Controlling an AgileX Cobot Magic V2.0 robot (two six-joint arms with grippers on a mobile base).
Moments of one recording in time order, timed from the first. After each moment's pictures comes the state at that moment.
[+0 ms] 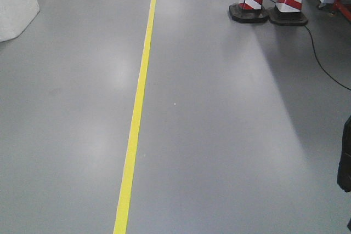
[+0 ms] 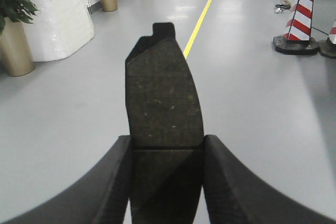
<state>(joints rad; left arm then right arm) -0.36 0.27 -0.44 0.00 0.56 0.00 0.27 0.30 -0.33 -0.09 0.35 0.16</state>
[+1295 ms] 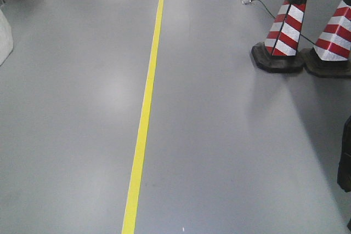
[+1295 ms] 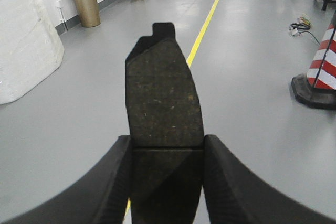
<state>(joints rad) -0.36 0.27 -0.44 0.00 0.56 0.00 0.27 0.30 -0.33 -0.09 0.35 0.16</state>
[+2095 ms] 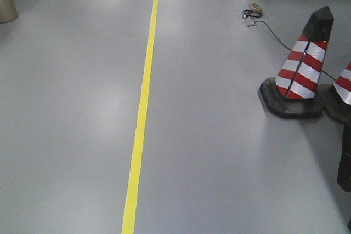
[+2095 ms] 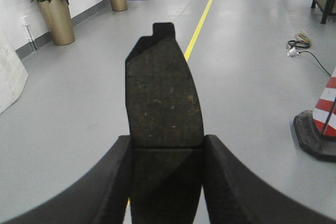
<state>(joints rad) -0.36 0.27 -0.44 0.00 0.56 0.00 0.27 0.30 -0.33 -0.09 0.35 0.16</state>
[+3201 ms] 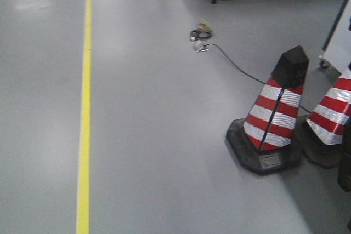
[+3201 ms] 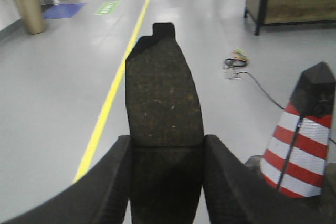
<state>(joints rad) -0.36 0.27 -0.44 0.00 0.56 0.00 0.27 0.30 -0.33 -0.09 0.35 0.16</state>
